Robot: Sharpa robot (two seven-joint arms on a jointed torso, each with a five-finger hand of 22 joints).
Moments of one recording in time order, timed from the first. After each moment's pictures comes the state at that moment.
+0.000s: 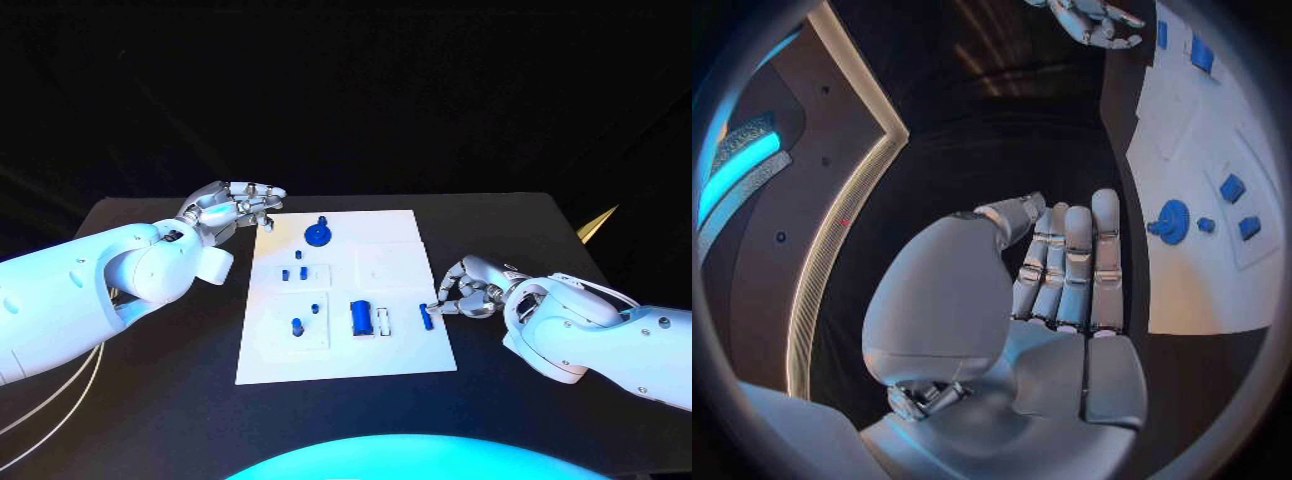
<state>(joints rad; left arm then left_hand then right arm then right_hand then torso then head) 1.15 -0.85 0.00 1.42 -0.09 -0.11 0.24 1.42 -0.14 0.59 0.03 0.07 0.92 0.18 0.19 0.41 0.80 0.12 0.82 0.18 0.85 0.06 1.40 0.31 0.21 0.87 0.16 0.99 0.77 1.06 -1.10 -0.17 1.81 -1.36 -0.45 -0.48 1.32 -0.07 -0.13 0.28 0.13 0.98 0.08 0.42 0.54 1.46 0.00 1.40 1.31 1.46 -0.07 1.54 1.29 0.04 1.46 0.04 1.54 1.29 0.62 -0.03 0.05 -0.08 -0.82</state>
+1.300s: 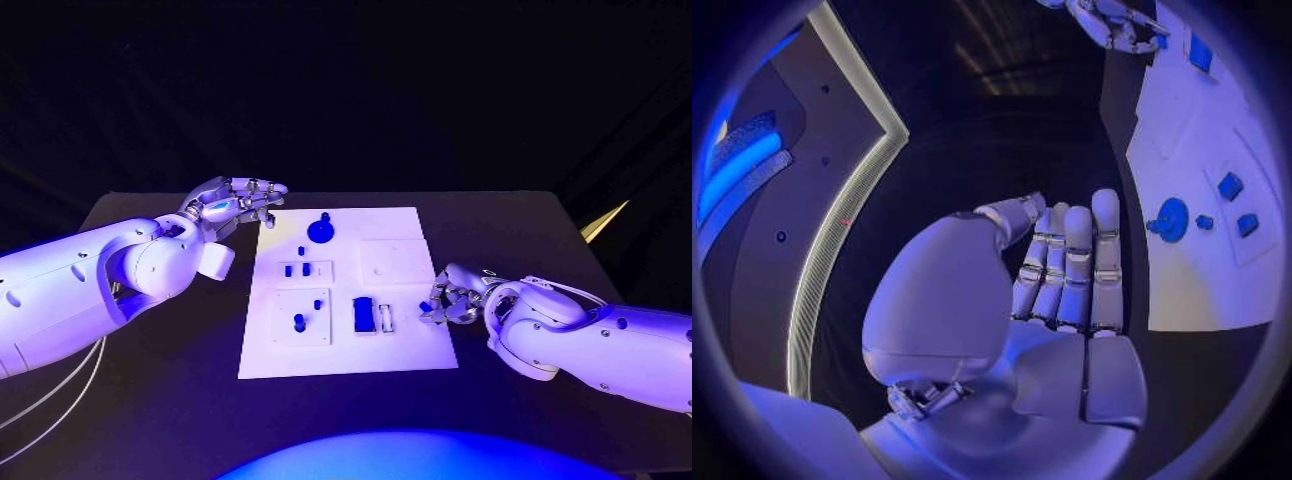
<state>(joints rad) 1.15 -0.86 0.00 1.42 -0.09 -0.11 0.24 1.42 -0.14 0.59 0.03 0.07 0.92 0.18 0.20 0.41 0.80 0.12 0.82 0.19 0.85 0.06 1.40 0.31 0.21 0.87 0.16 0.99 0.77 1.02 -0.99 -0.16 1.72 -1.41 -0.40 -0.52 1.41 -0.10 0.01 0.29 0.13 1.02 0.06 0.45 0.63 1.46 0.00 1.40 1.31 1.46 -0.07 1.54 1.29 0.04 1.46 0.04 1.54 1.29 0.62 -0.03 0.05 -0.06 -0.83</state>
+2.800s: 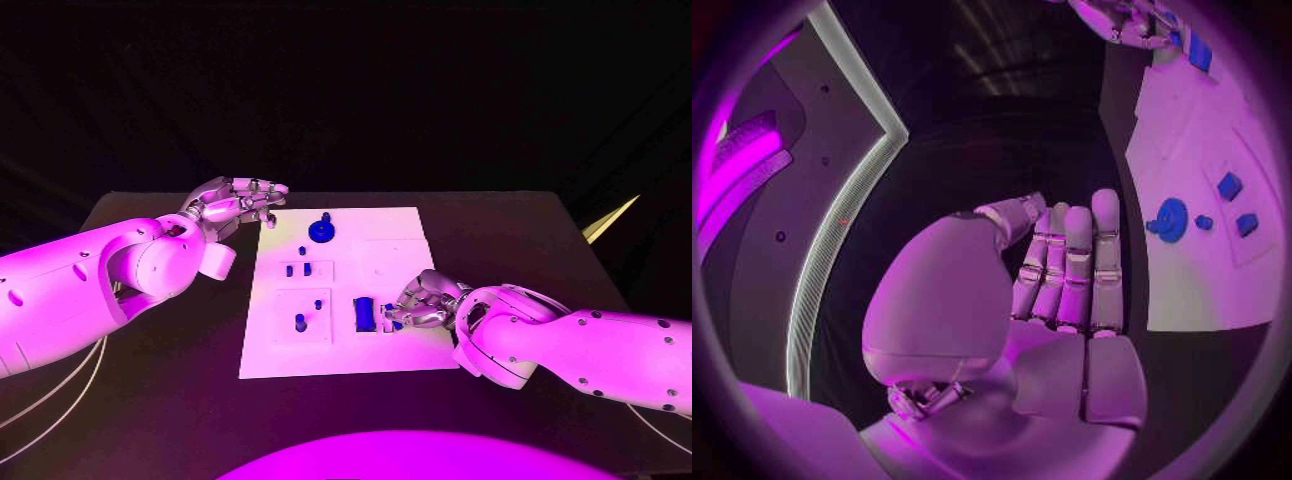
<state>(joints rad) 1.15 -0.86 0.00 1.42 -0.09 -0.11 0.24 1.42 -0.14 0.59 0.03 0.07 0.92 0.18 0.20 0.42 0.80 0.12 0.82 0.19 0.85 0.06 1.40 0.32 0.21 0.87 0.16 0.99 0.77 1.04 -0.91 -0.17 1.78 -1.11 -0.48 -0.50 1.07 -0.17 0.58 0.15 0.11 0.98 0.06 0.40 0.55 1.46 0.00 1.40 1.31 1.46 -0.07 1.54 1.29 0.04 1.46 0.04 1.55 1.29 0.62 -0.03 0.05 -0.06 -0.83</state>
